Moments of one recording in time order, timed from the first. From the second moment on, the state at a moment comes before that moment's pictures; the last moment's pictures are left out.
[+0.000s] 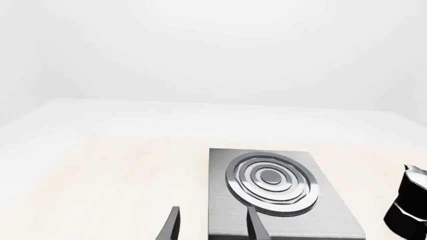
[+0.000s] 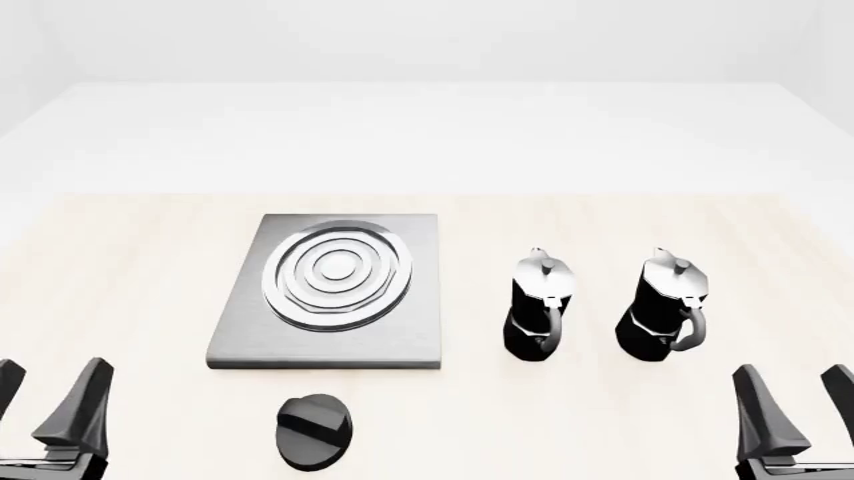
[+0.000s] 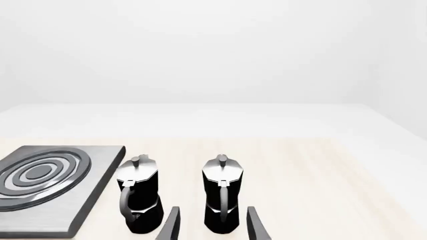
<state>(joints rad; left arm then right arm) -0.01 0.00 -0.06 0.05 -0.05 0.00 0.00 0.00 0.00 0.00</state>
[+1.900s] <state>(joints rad) -0.41 0.72 -0.35 0.35 0.18 0.01 0.01 0.00 0.00 0.01</state>
